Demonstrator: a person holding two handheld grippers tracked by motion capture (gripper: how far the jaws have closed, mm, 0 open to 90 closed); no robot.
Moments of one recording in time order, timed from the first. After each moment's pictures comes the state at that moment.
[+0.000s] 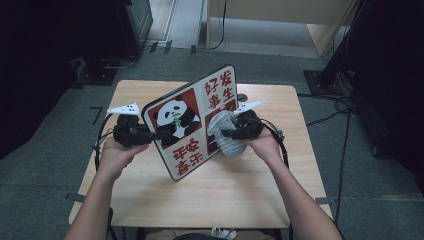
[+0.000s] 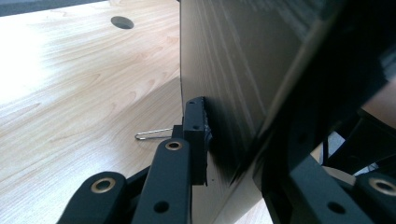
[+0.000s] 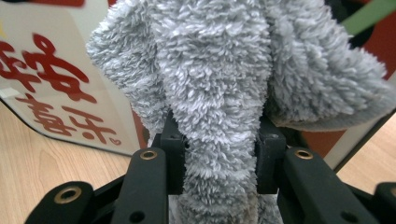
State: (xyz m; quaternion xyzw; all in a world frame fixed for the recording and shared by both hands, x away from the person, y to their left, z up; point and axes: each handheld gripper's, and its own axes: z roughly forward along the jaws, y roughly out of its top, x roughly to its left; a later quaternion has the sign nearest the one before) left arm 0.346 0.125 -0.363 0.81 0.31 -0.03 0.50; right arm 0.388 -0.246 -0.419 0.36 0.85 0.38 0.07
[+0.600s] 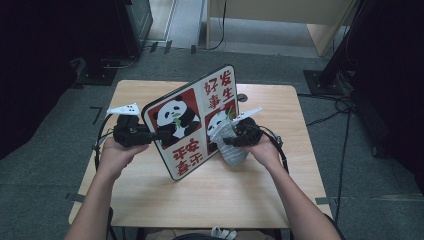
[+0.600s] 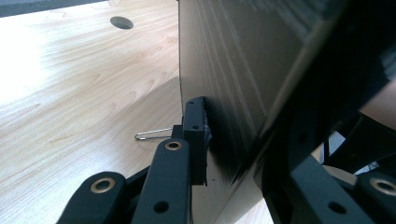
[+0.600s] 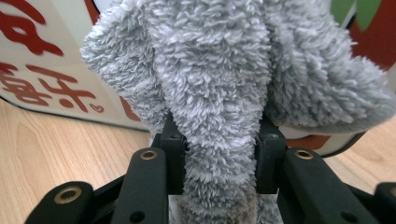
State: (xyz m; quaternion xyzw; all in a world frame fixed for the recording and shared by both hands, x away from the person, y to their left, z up) left arm 0.346 0.125 -0.363 0.81 0.30 -0.03 0.50; right arm 0.386 -0.249 -0.450 0.37 0.86 0.34 0.05
